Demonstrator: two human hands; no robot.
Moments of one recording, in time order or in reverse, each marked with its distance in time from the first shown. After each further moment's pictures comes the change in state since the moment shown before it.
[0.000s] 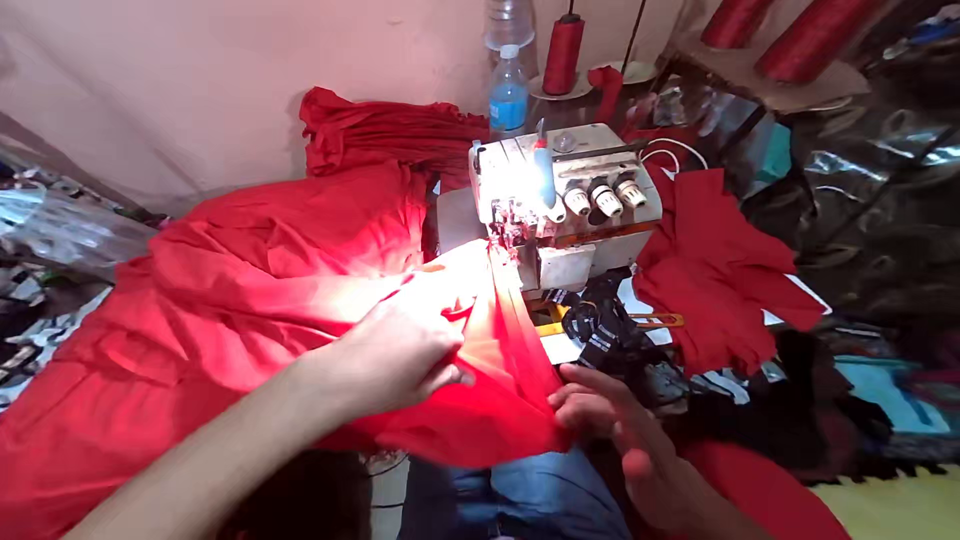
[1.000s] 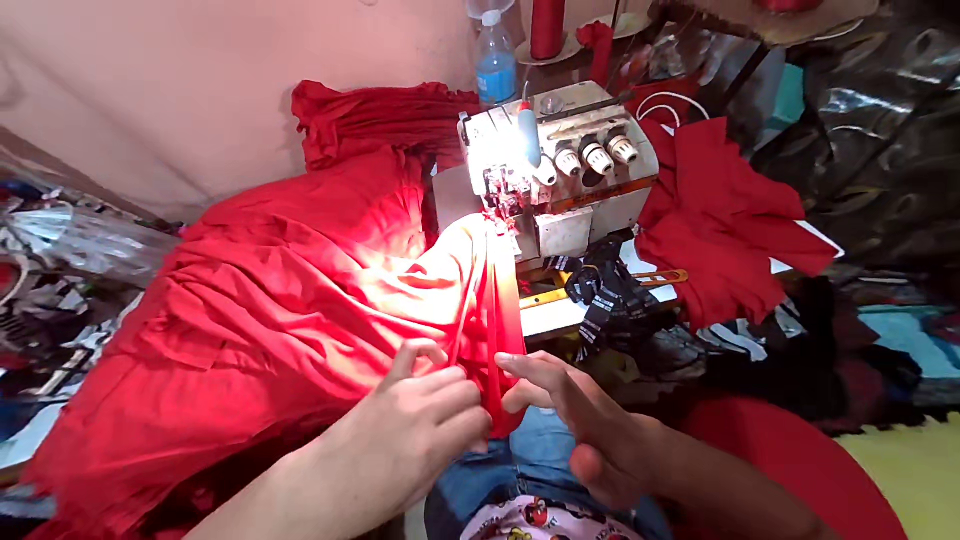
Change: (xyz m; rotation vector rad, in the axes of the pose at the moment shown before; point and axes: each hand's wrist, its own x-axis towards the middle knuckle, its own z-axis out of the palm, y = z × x) left_hand -0.049 0.041 0.040 0.077 0.301 0.286; right_hand 0.022 -0.019 0.037 -0.034 -0.069 -0.246
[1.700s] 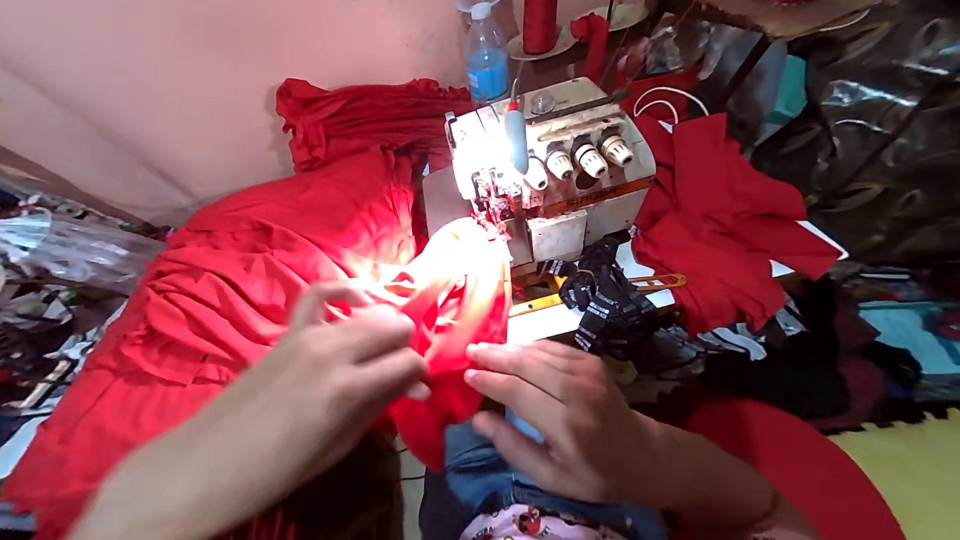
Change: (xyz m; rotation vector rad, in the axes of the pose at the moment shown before) left_hand 0.013 -0.036 -0.050 0.126 -0.012 -0.127; right_hand 0.029 -0.003 -0.008 -0.476 0.053 0.000
